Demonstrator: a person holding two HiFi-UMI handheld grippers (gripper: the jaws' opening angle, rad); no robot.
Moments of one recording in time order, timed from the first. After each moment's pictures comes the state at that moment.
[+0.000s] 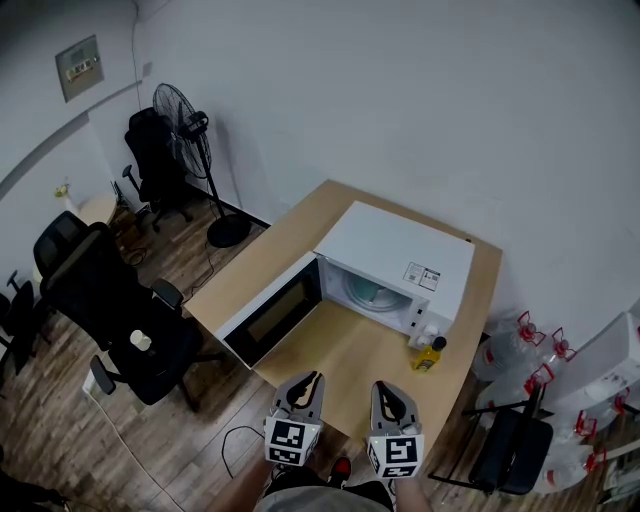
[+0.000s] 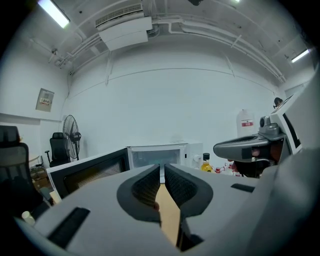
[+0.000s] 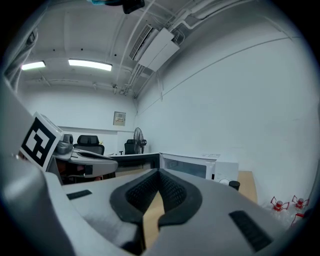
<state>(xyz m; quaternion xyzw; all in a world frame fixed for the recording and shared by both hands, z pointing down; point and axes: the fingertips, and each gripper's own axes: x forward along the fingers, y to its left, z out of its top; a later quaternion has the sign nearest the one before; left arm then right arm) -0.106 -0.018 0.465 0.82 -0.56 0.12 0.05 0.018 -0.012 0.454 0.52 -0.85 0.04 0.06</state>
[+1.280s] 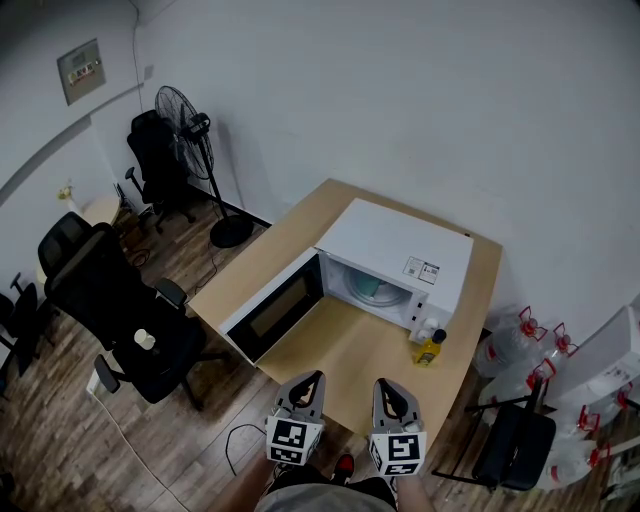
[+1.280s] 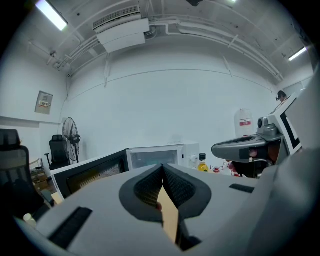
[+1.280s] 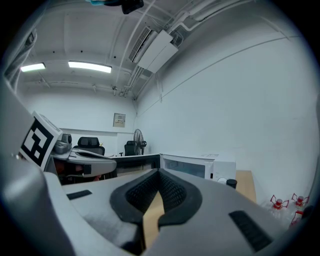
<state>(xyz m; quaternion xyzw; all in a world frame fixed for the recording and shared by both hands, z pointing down) -0.100 0.000 0.454 0.82 -0.56 0.11 0.03 0.022 0.003 0.452 0.52 -0.85 0.04 0.05</state>
